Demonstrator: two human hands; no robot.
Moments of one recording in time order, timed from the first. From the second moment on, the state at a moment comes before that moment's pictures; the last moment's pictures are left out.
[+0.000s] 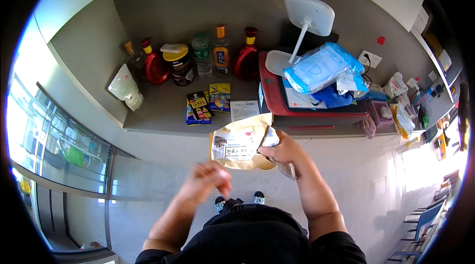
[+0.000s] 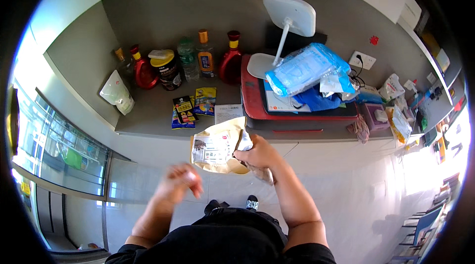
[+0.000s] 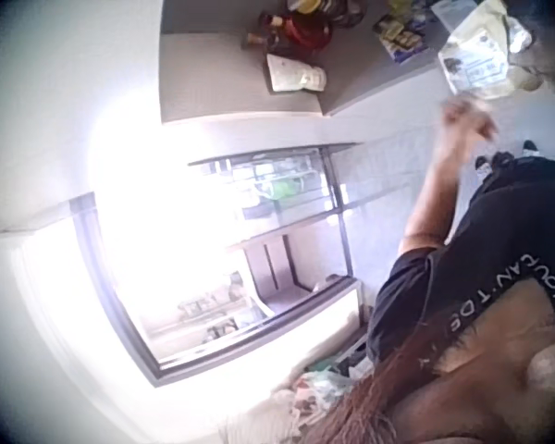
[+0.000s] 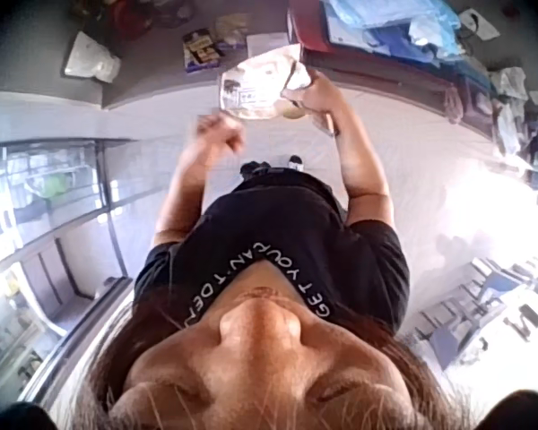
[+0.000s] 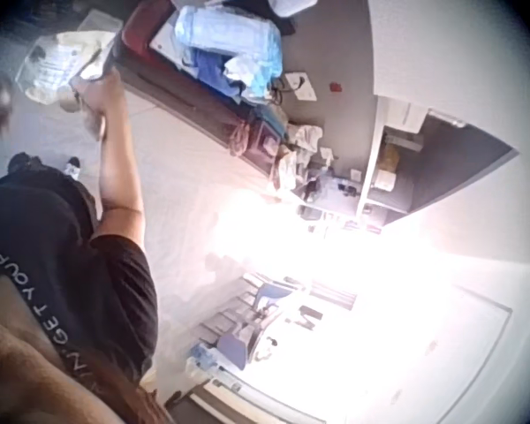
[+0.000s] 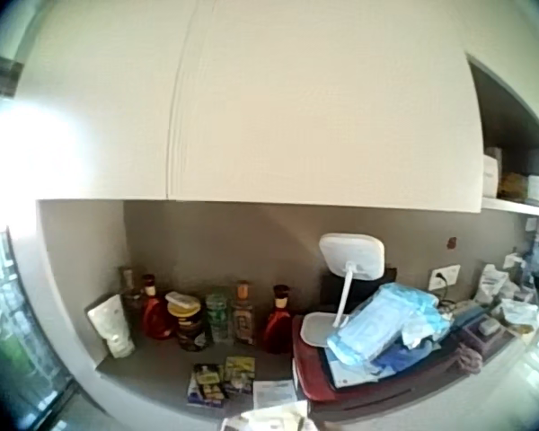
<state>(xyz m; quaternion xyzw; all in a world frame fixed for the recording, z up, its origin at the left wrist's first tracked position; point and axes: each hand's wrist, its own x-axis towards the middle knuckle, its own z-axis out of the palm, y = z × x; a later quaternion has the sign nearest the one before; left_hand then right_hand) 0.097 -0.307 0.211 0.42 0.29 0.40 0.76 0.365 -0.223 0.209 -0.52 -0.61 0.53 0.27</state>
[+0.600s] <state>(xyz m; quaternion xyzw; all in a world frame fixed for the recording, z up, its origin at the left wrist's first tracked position) 0.139 -0.246 0.168 0.44 0.52 0.50 0.53 0.362 -0.226 0.262 -0.48 -0.73 0.28 0.40</state>
